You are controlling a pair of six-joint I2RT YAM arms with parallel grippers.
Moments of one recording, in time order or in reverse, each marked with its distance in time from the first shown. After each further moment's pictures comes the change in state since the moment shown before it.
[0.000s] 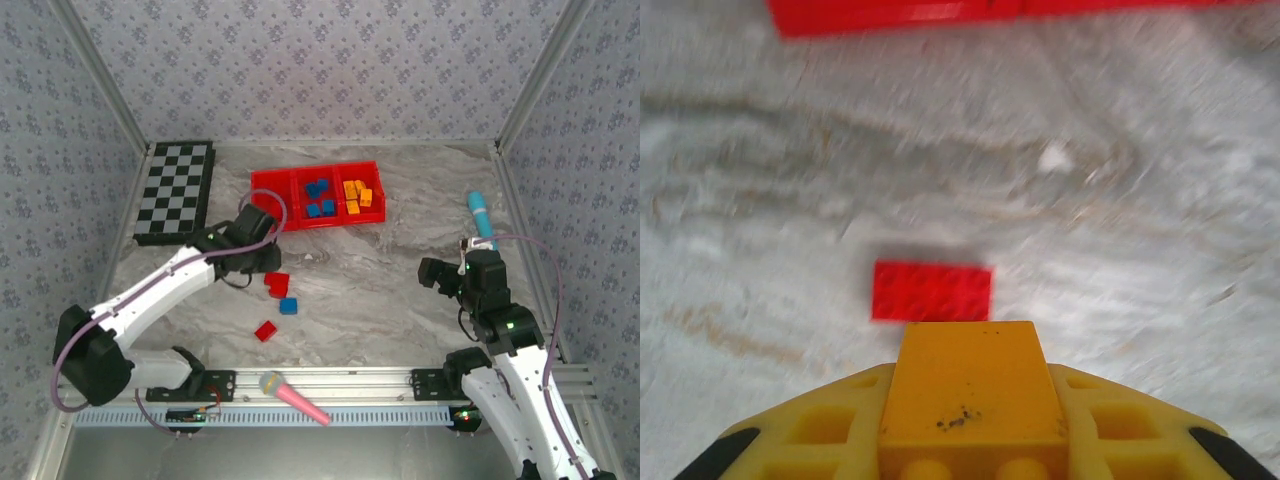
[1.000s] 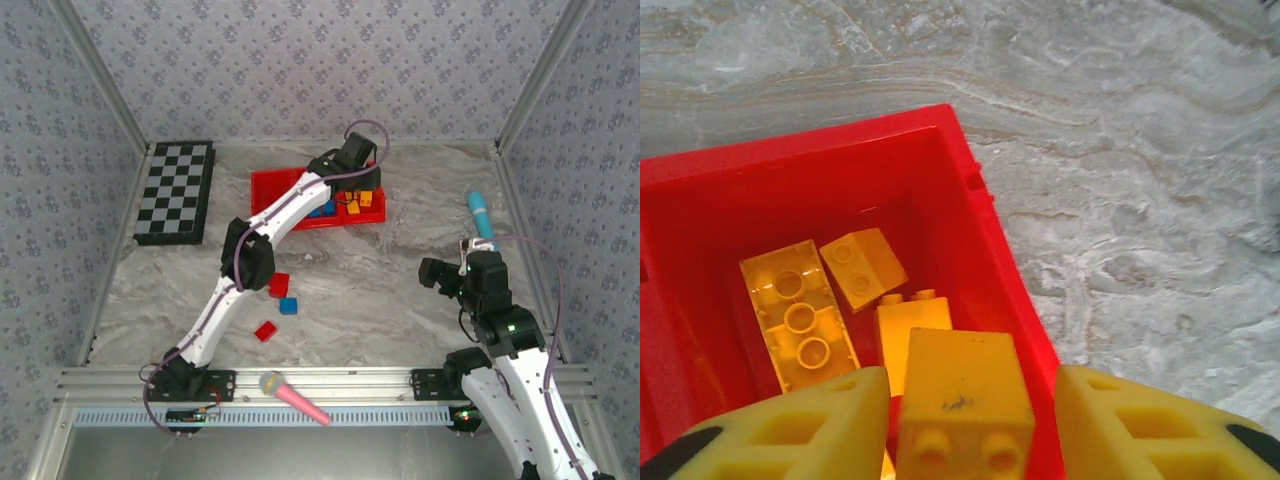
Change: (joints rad) left arm -0.050 1.226 1.433 0.080 0.022 0.094; right arm 0.003 -0.015 0.000 -0.001 0.001 0.000
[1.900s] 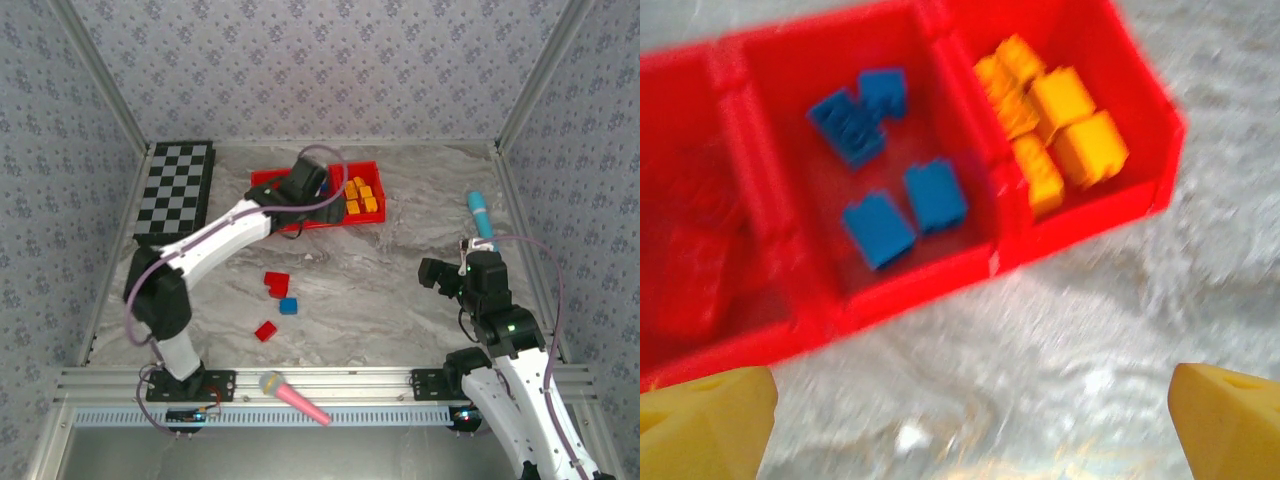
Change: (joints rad) left arm -0.019 -0.859 -1.065 0.109 -0.119 0.089; right arm 0.004 0.000 0.000 0.000 -0.002 0.000
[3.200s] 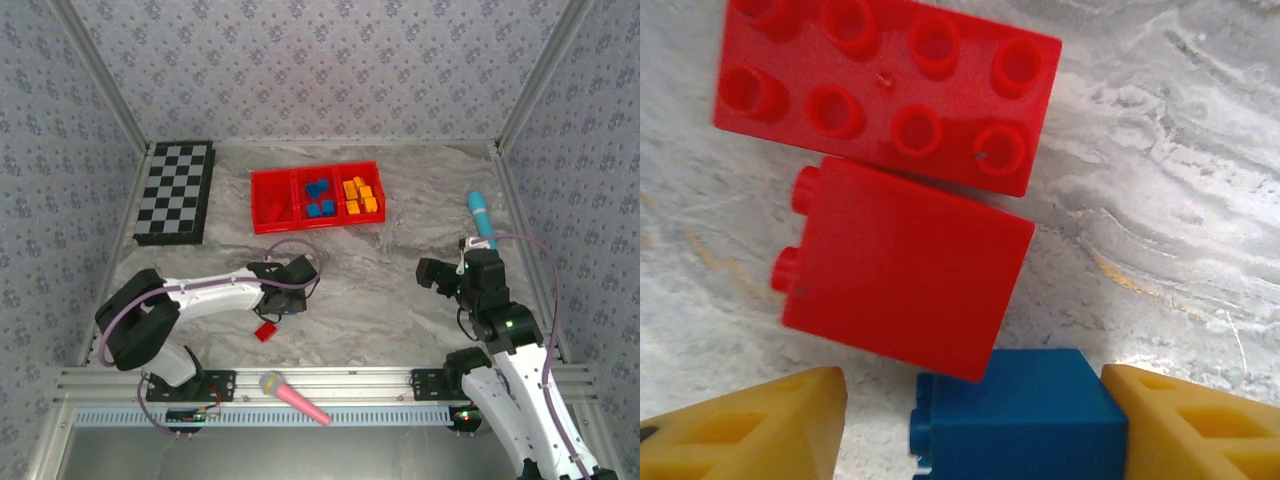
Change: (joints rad) left arm -0.218 -0.146 -0.631 -0.006 -0.036 -0.588; right arm 0.001 0.027 0.000 0.004 -0.022 0.000
